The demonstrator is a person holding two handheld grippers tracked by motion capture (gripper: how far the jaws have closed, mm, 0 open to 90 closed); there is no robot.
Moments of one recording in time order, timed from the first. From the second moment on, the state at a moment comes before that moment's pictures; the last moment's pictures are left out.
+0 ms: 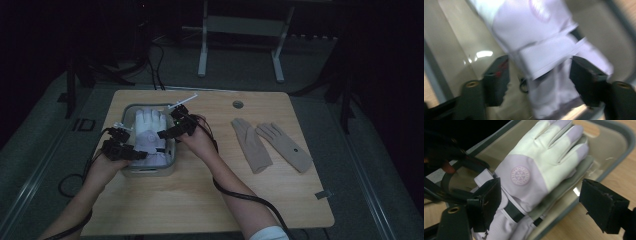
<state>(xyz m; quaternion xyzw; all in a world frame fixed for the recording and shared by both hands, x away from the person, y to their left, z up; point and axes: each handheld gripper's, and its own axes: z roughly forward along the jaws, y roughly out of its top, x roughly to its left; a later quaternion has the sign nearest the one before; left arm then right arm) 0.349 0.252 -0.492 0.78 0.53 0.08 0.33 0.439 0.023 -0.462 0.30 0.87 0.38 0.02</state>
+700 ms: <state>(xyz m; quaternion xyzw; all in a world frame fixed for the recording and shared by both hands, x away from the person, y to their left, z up) 0.333 0.176 -0.459 0.80 0.43 0.09 0.40 0.432 -0.046 -0.442 0.29 0.87 0.39 0.06</state>
